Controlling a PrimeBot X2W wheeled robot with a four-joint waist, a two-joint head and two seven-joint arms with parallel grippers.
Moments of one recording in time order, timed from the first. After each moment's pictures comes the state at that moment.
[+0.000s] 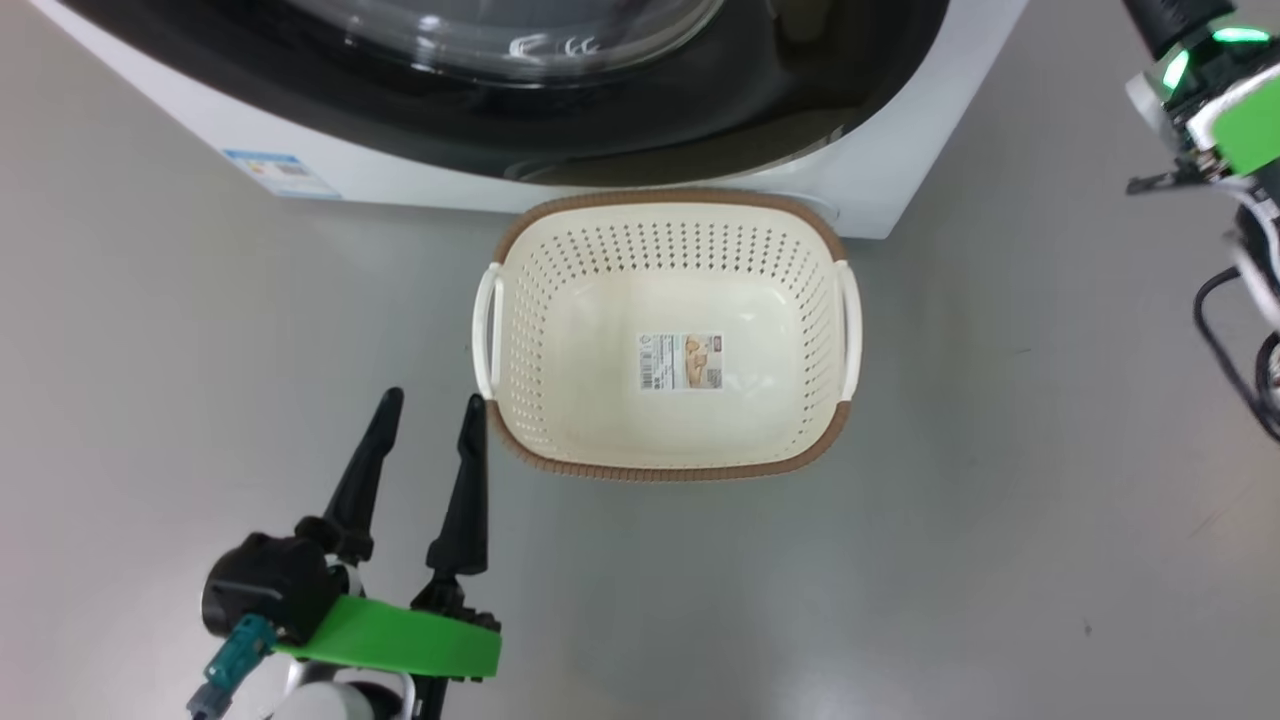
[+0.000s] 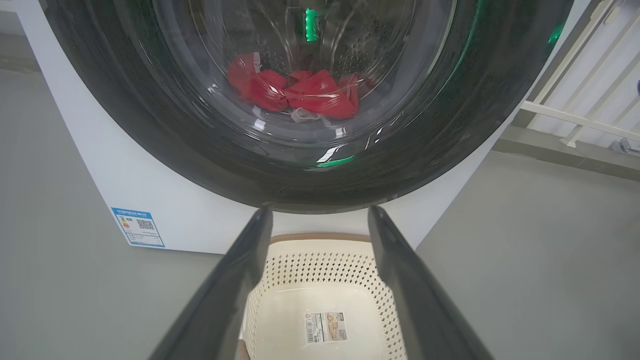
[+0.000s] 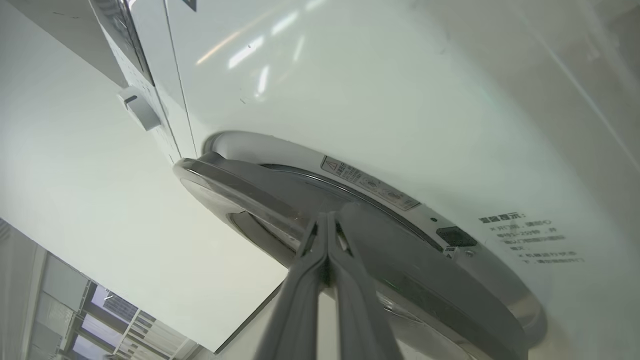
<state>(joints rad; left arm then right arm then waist) -0.21 0.04 -0.18 0.11 -0.33 -0.02 -0.25 -0.92 -0.50 0.43 0.16 1.61 0.13 0.06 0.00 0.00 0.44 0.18</state>
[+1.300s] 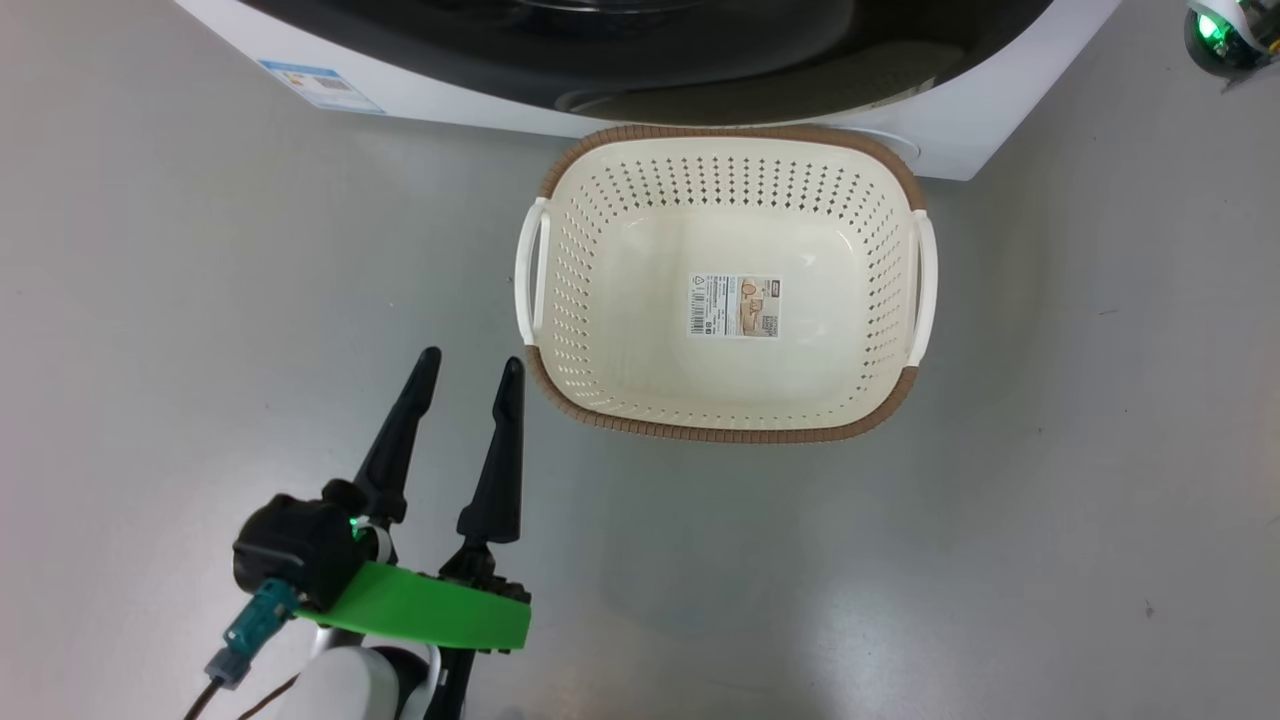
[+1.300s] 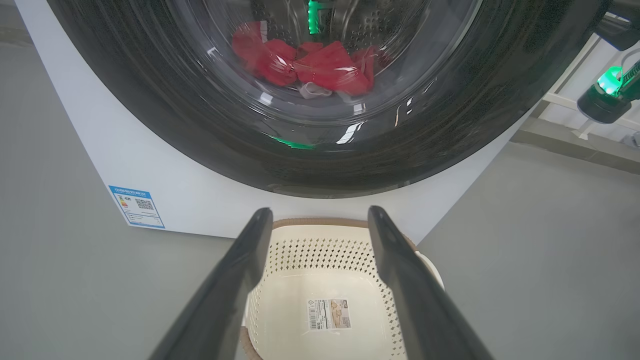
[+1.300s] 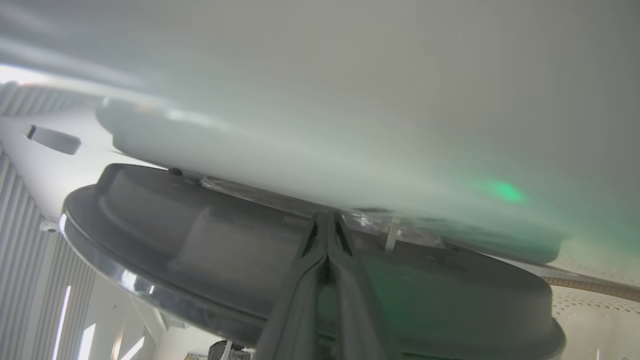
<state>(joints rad) -0.29 0.04 -0.25 0.11 -0.37 -0.01 -0.25 -1.11 -0.39 0.21 0.49 1.77 0.13 0.63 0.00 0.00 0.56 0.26</state>
